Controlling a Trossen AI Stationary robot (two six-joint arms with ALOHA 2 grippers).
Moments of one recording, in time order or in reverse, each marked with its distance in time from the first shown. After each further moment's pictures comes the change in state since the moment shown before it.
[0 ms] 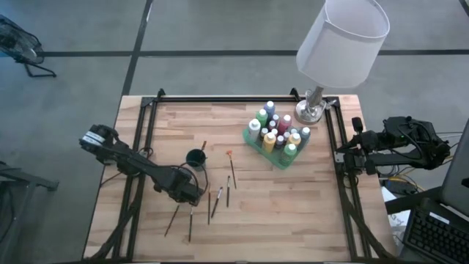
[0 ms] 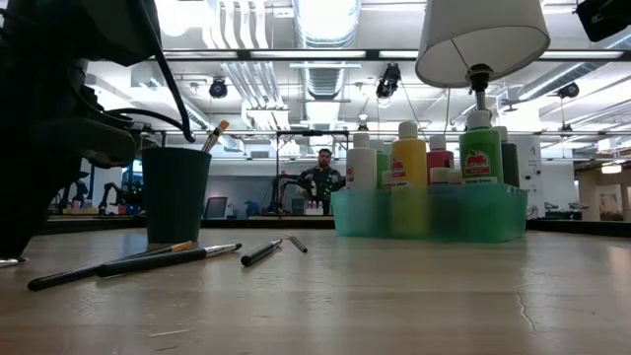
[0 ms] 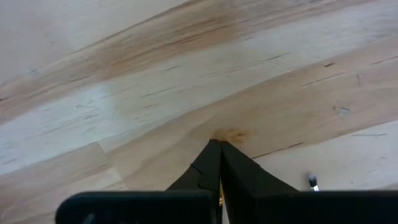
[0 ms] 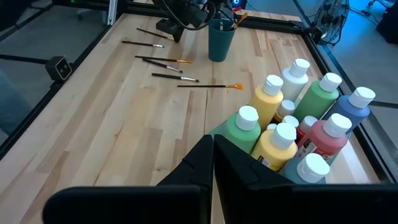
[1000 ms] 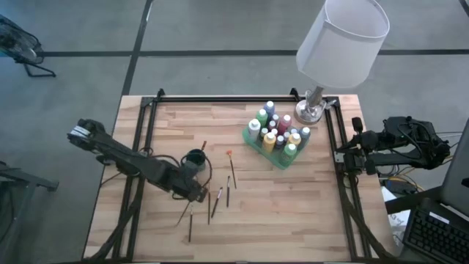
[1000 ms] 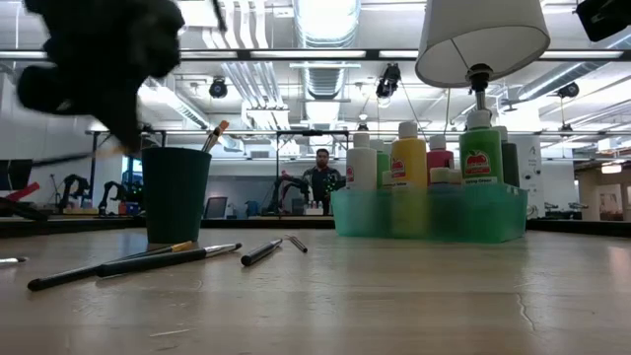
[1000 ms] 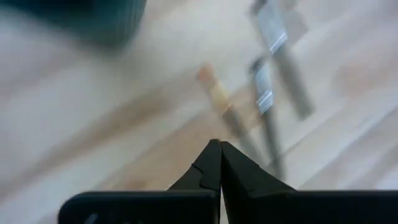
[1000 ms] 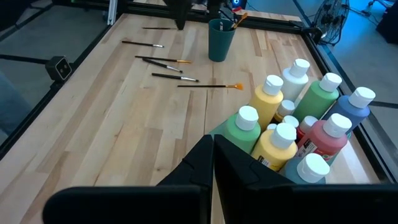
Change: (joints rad) left arm 0.000 -0.192 0.131 -0.018 -0.289 0.171; right arm 0.000 0.000 0.000 0.000 0.000 0.000
